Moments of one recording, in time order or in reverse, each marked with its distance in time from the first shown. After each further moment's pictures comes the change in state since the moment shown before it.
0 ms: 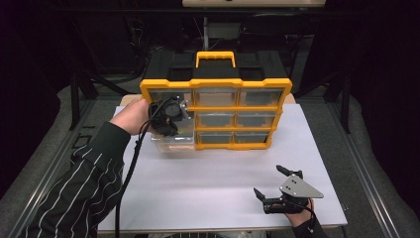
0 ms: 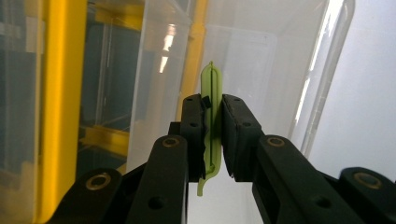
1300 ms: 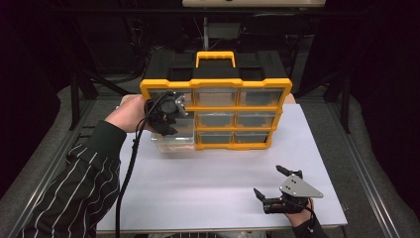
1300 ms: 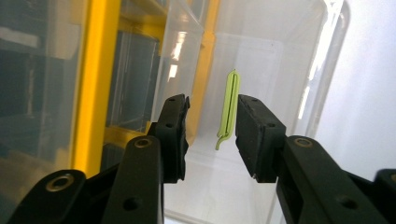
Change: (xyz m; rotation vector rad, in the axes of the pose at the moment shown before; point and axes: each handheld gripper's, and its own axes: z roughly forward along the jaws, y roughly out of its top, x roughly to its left) left arm 0.002 -0.006 -0.016 -0.044 0.035 -0.003; right arm 0.000 0.000 0.001 0.006 0.003 0.003
